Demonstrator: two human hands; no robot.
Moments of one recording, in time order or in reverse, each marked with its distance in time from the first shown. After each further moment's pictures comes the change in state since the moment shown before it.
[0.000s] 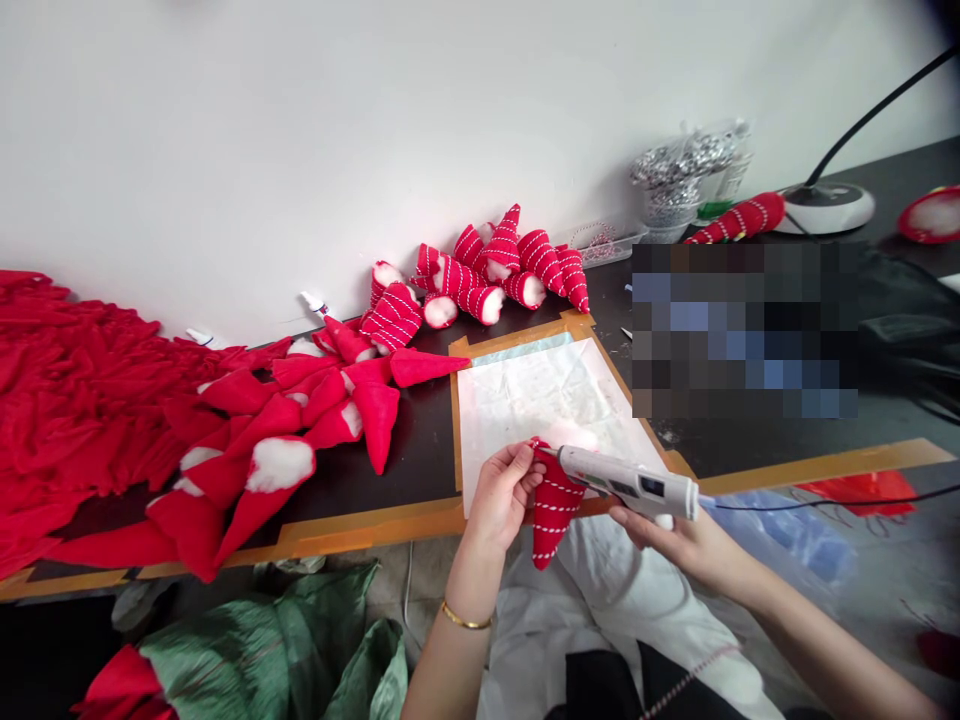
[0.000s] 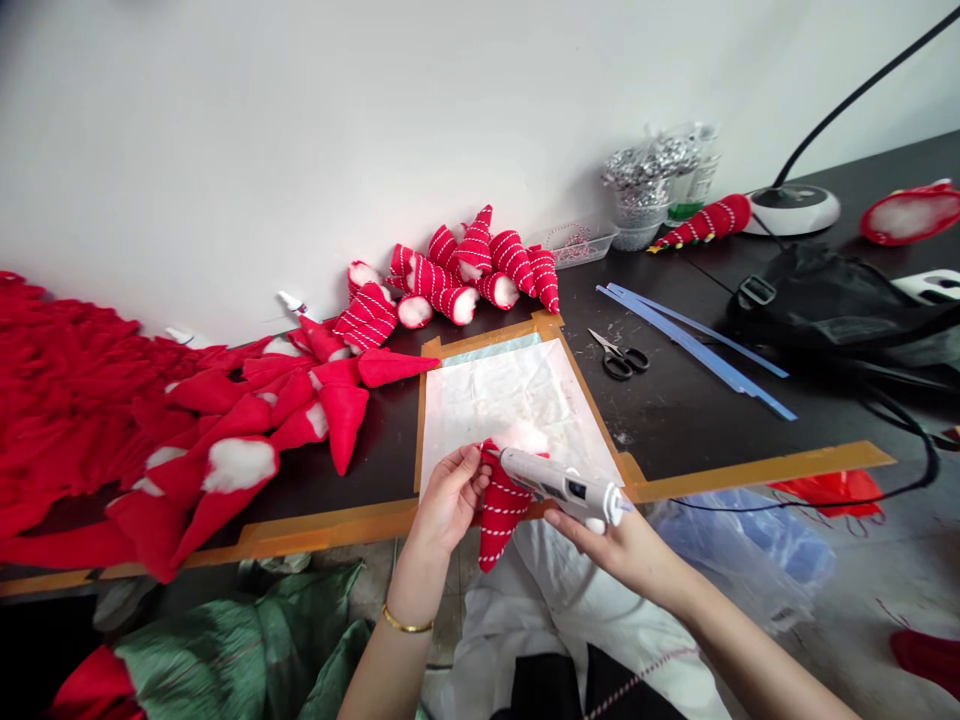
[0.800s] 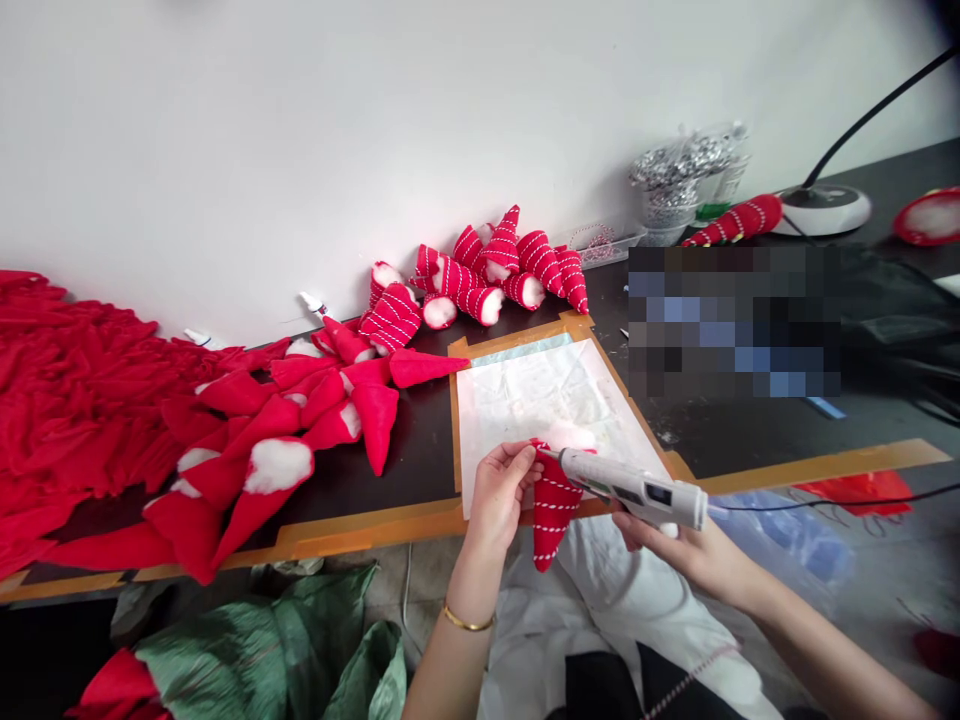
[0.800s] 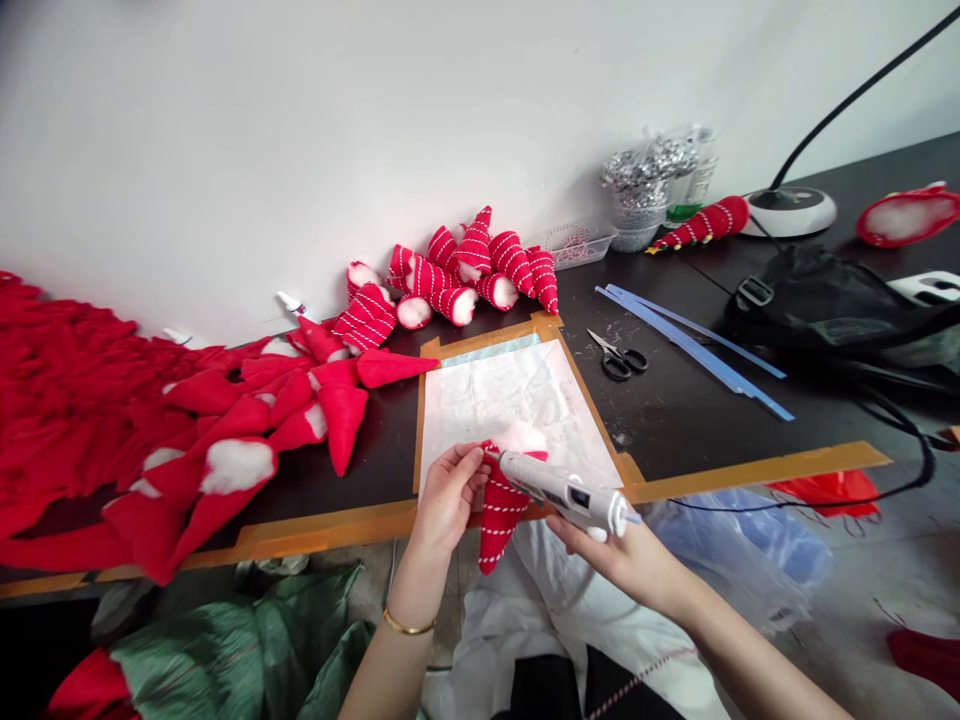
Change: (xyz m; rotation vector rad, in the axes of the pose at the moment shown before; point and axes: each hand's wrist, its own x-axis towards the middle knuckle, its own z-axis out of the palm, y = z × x) left_hand 0.003 -0.004 -0.003 0.129 0.015 0.139; right_hand -0.008 0.007 -0.001 0.047 -0.024 0.044
